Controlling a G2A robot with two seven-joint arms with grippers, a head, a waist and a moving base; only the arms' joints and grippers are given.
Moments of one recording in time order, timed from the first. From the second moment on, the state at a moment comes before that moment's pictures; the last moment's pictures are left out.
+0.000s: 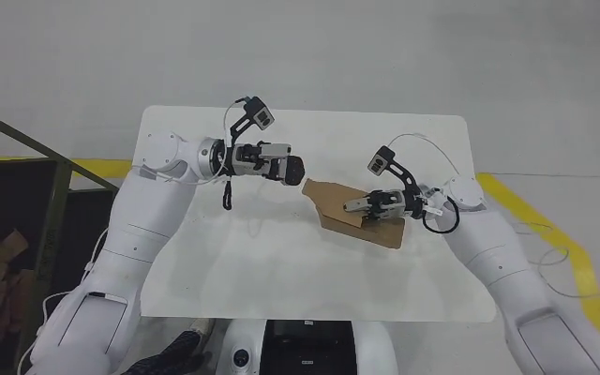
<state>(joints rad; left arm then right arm) 0.86 -1.14 -1.17 -1.33 -0.68 -0.15 -1.41 -0.80 -1.15 0.87 -0.96 0.83 -0.28 1.54</state>
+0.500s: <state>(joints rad) 0.80 -1.15 -1.06 -1.29 -0.60 -0.12 -1.40 -0.78 -1.17 0.86 -0.97 0.79 -0.30 1.52</state>
